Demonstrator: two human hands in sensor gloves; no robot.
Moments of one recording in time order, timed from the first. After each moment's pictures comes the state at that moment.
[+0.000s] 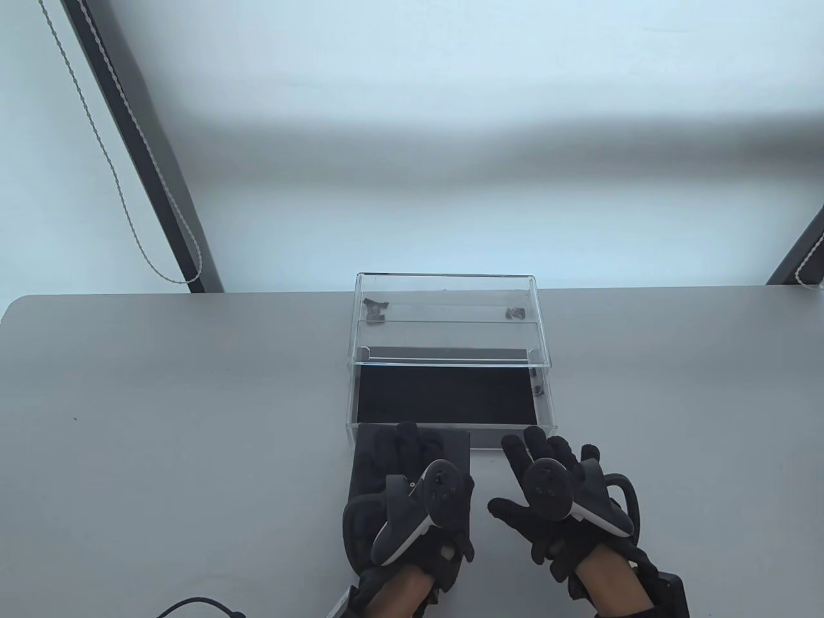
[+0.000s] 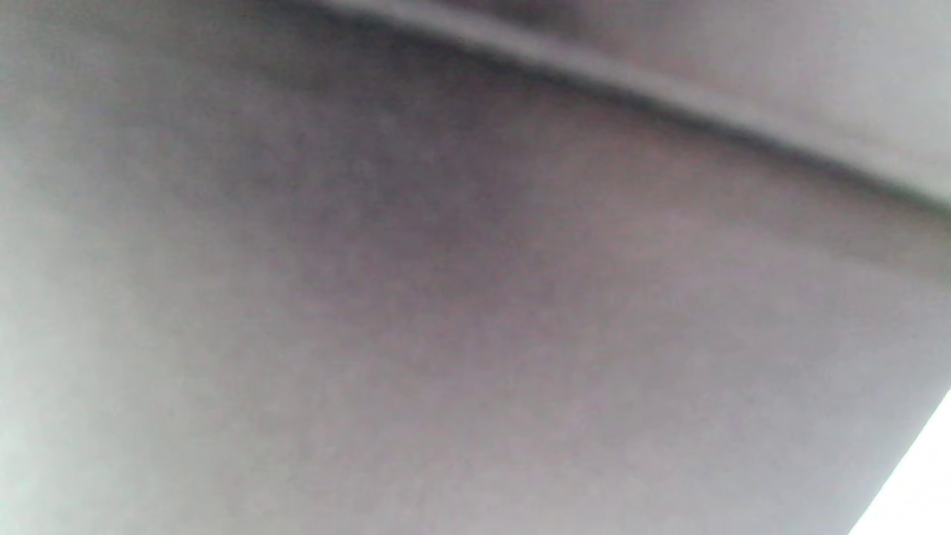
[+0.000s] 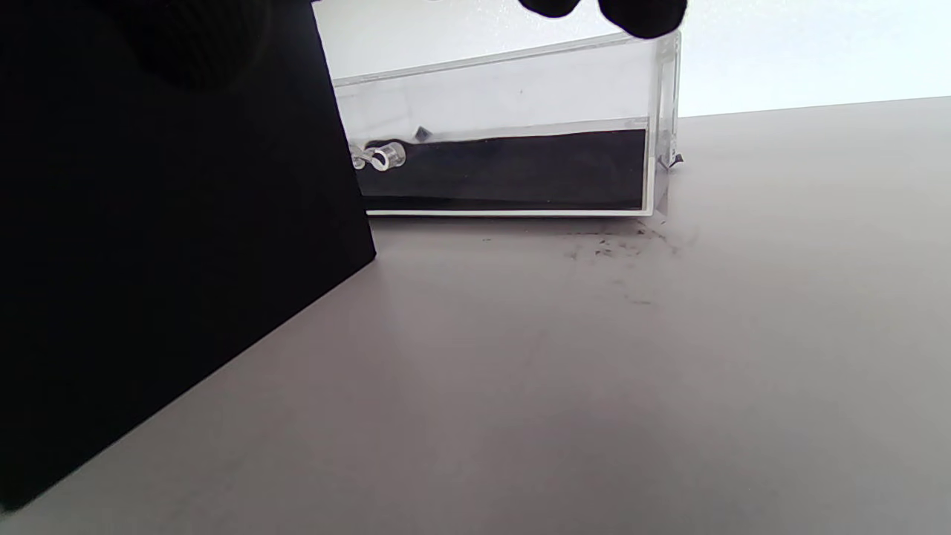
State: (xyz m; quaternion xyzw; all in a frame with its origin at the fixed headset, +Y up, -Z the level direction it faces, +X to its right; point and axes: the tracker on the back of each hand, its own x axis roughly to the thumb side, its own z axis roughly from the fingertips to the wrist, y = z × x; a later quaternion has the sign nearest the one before) left_hand -0.025 -0.679 -0.268 -0.05 -0.04 0.12 0.99; right_hand 0.176 -0.711 -0.290 0.12 0.10 0.99 0.06
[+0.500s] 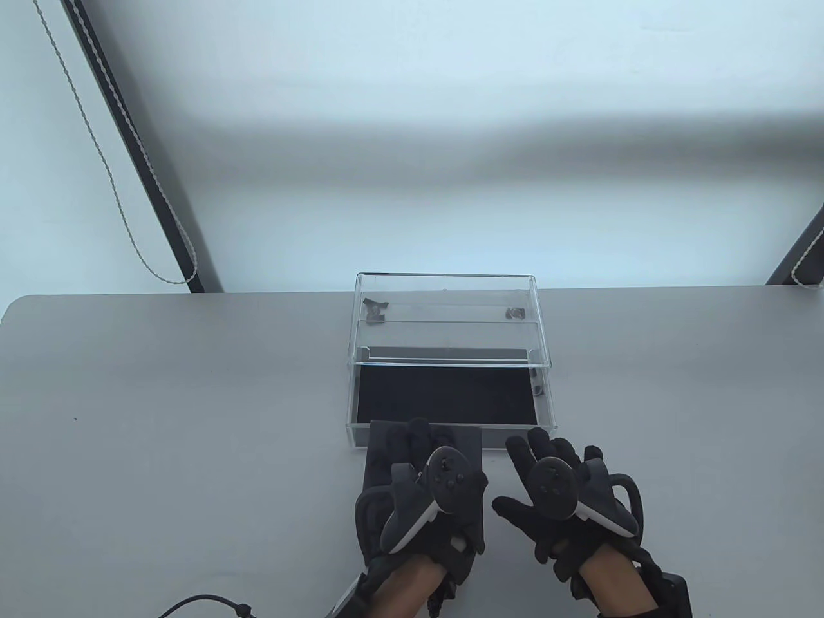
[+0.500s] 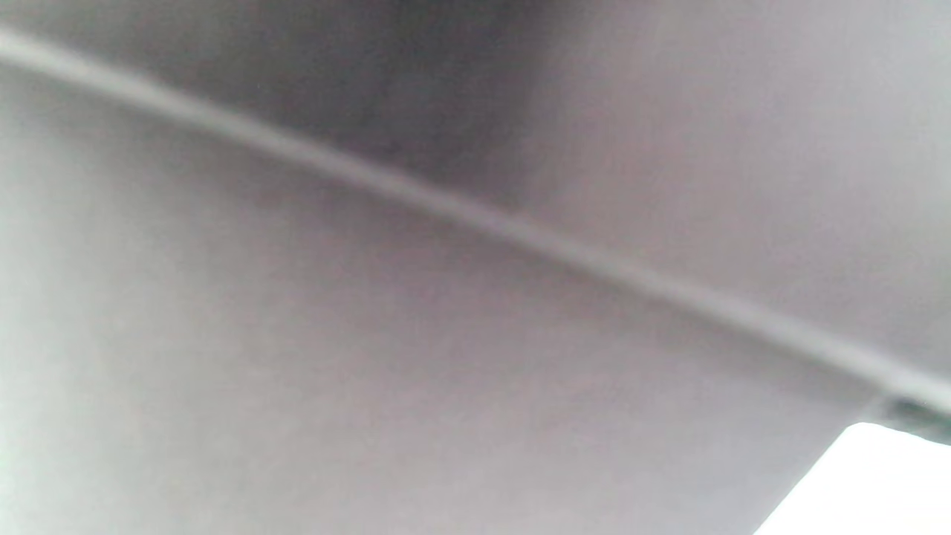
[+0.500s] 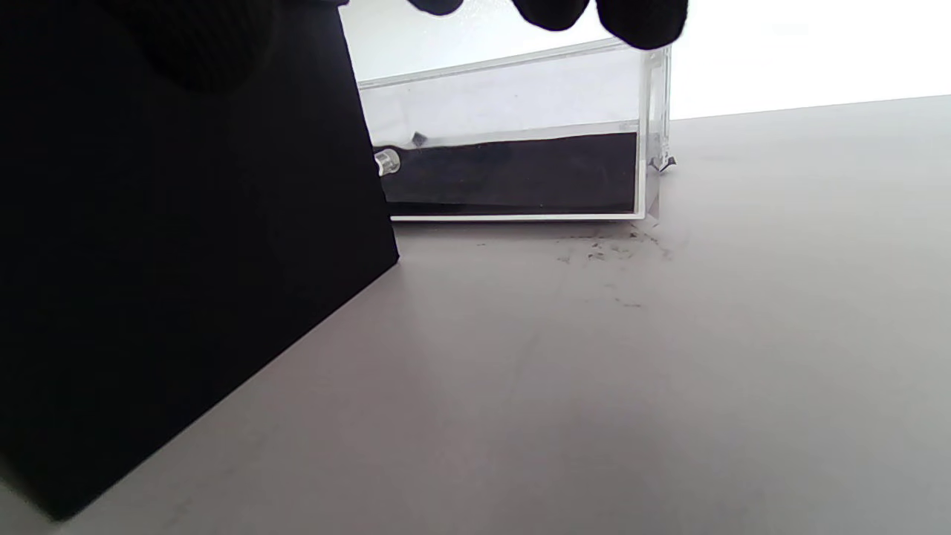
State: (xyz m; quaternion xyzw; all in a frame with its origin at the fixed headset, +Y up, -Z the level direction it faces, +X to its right) left_hand -0.022 -0.670 -0.276 -0.08 -0.04 0.19 0.98; right_hand 0.181 -0.707 -0.290 0.12 0.09 0.99 0.06
